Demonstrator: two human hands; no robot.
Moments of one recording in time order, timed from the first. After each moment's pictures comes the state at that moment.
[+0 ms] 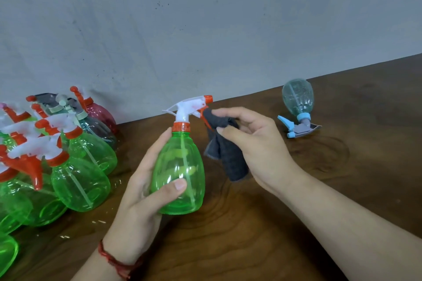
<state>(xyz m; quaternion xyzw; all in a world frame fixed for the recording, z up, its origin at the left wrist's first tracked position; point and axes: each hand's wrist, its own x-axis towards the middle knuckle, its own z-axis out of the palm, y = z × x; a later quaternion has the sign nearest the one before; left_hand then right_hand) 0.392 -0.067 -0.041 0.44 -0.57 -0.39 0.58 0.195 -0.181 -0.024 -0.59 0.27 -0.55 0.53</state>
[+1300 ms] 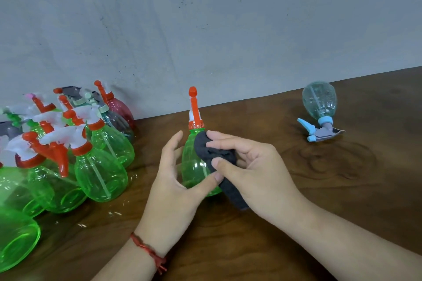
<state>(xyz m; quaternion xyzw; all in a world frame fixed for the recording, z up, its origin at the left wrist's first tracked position) 0.391 -0.084 -0.059 0.57 -0.52 -0.30 0.56 0.220 -0.139 -0.041 -0.65 0.29 -0.48 0.51</state>
